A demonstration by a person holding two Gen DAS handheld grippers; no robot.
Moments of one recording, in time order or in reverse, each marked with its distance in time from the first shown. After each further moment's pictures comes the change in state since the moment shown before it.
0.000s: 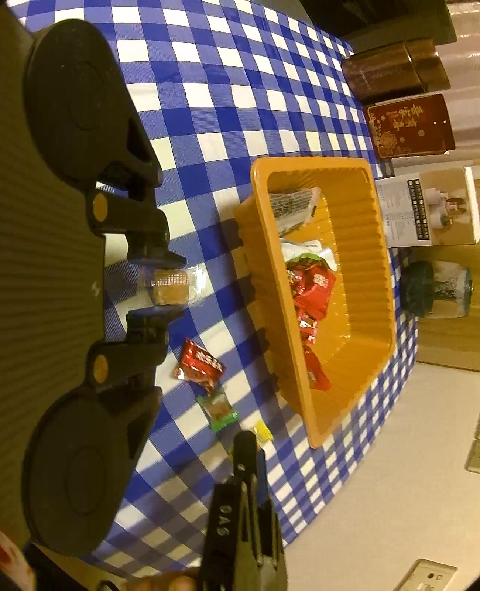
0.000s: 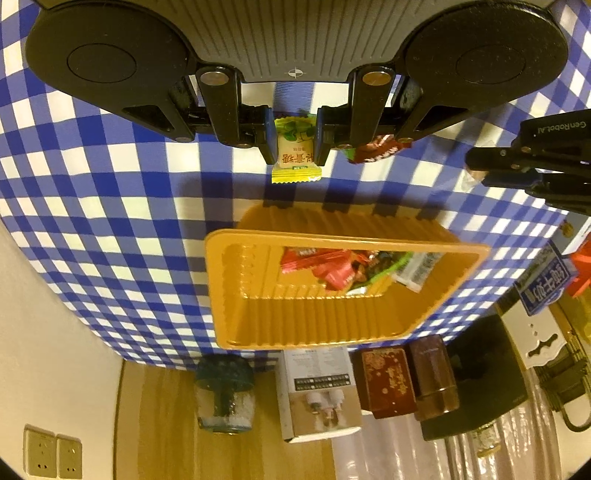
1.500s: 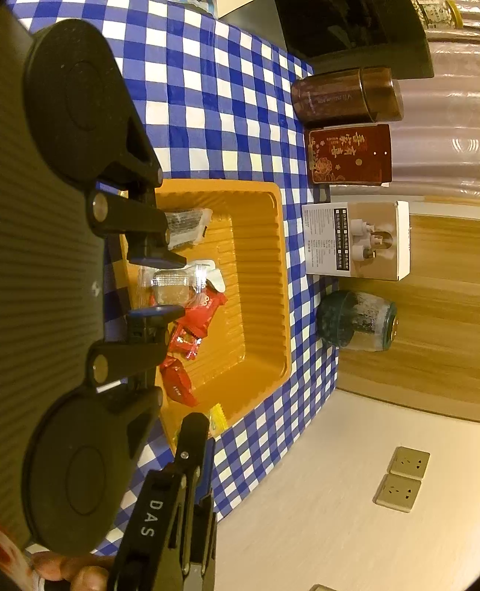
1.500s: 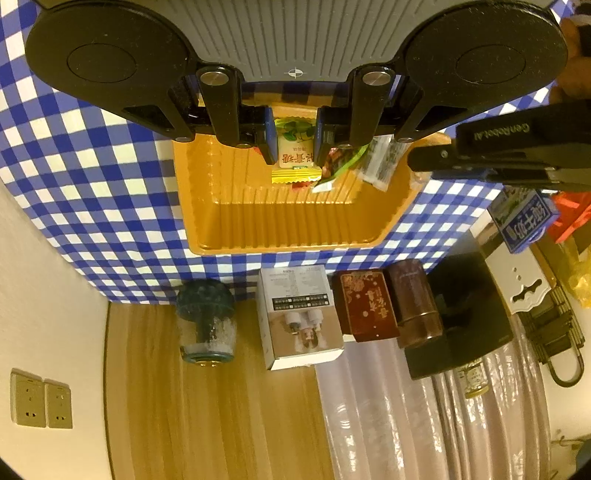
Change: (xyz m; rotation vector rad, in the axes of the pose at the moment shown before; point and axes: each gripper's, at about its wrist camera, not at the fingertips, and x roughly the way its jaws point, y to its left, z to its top) left arm -0.011 0.015 0.070 -0.119 -0.177 0.028; right arm -0.012 0.020 0.070 0.026 -0.162 0.051
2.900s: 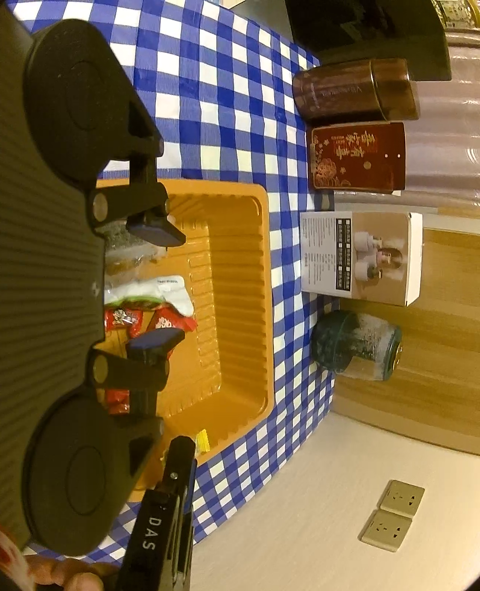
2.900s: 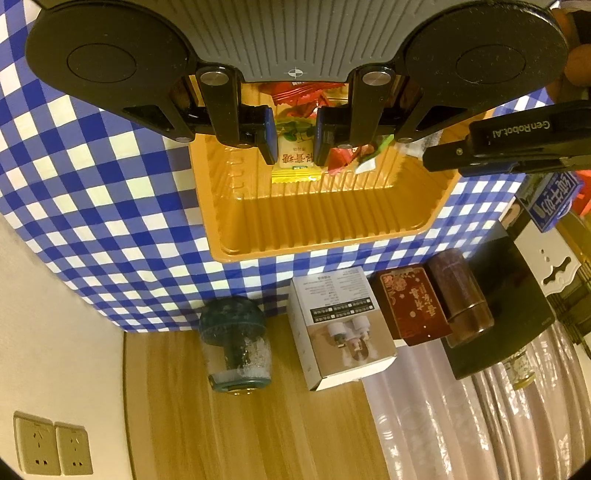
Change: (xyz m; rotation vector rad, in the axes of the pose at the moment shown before) left arm 0.058 0.025 0.027 -0.050 0.014 0.015; right arm 0.054 -0.039 0.024 0.119 0.059 -0.039
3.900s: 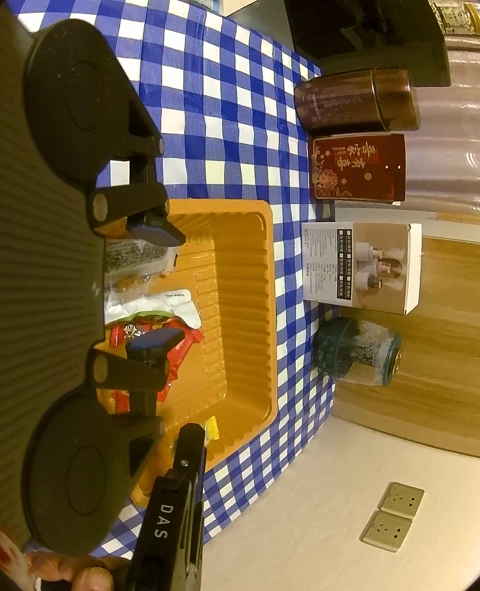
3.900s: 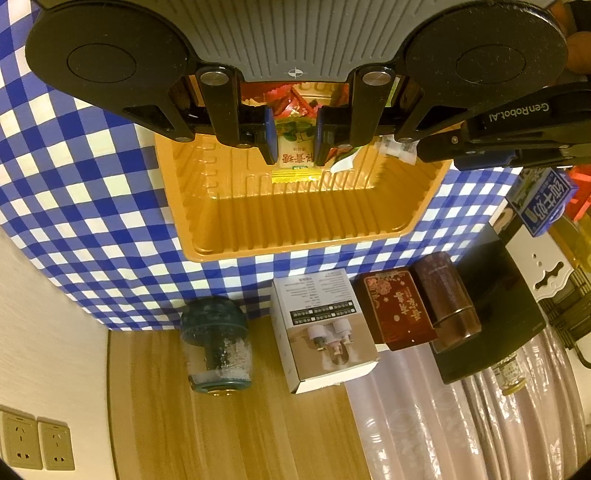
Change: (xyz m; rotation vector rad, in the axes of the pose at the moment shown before) left arm -0.009 0.009 -0.005 0.001 -0.004 0.009; right arm 0.007 0.019 0.001 -0.020 0.000 0.023
